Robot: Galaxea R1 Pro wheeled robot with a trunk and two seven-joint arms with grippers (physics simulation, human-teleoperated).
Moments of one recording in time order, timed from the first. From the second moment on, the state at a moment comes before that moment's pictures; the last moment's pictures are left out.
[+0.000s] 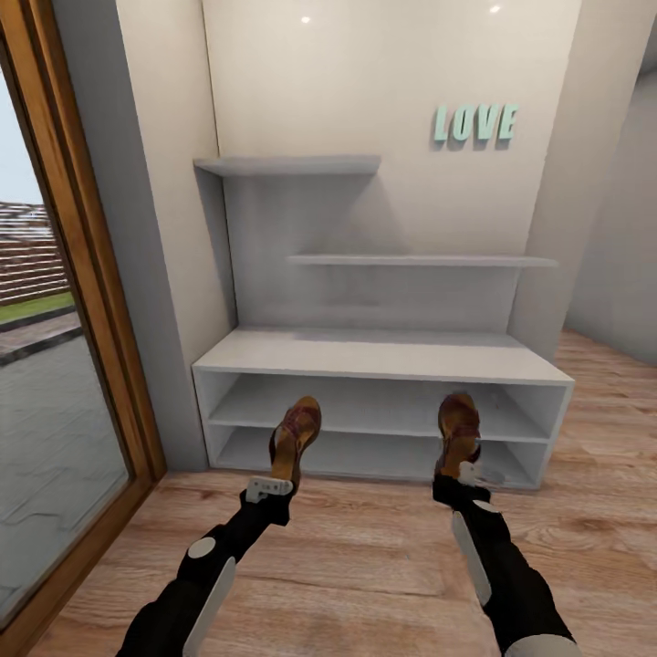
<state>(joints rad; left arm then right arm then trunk) -0.33 -0.05 -0.18 -1.08 0.16 0.13 -0.21 -0.44 0.06 -0.09 -1.09 -0.14 0.42 -0.28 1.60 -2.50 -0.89</state>
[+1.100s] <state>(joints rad) -0.38 -0.05 -0.17 -1.04 0.16 0.34 -0.15 -0.43 -0.88 -0.96 -0.55 -0.15 0.57 0.23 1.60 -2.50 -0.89</state>
